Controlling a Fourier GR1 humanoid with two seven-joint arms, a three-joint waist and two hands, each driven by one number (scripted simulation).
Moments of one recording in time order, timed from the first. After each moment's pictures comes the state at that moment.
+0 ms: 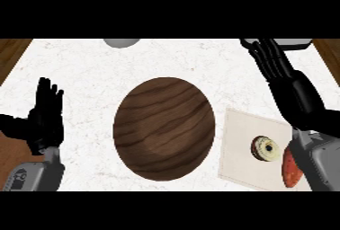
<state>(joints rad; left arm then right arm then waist) -0.16 0.23 0.02 -1.45 0.29 0.45 -0.01 -0.39 -0.38 0.17 -1.63 -0.28 -0.01 -0.07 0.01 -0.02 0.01</state>
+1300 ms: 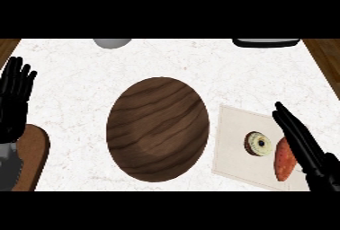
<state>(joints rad) -0.18 0.45 0.08 -1.50 0.30 0.17 -0.07 0.07 -0.60 0.40 -2.26 0.49 -0.21 0.36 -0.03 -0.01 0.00</state>
